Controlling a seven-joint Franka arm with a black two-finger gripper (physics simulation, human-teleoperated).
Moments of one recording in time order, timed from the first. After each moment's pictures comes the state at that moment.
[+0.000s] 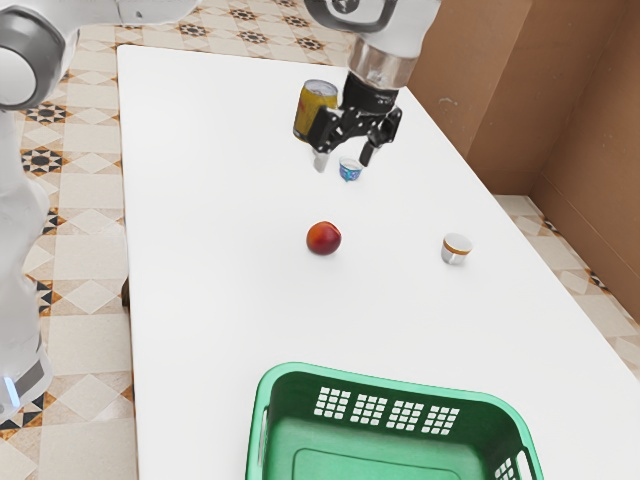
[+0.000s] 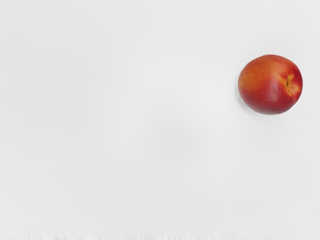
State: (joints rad) arm -0.28 -0.05 0.14 -1.47 0.02 1.35 -2.02
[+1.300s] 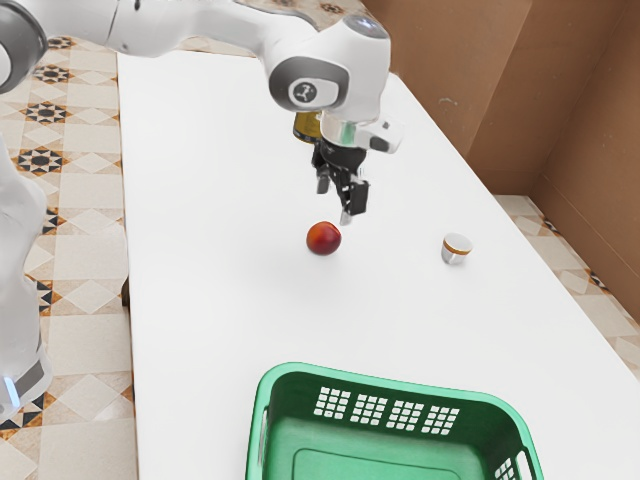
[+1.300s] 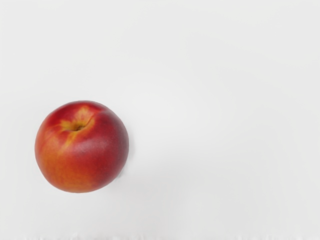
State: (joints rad) arm -0.24 -0.18 0.20 -1.99 0.08 1.93 -0.26
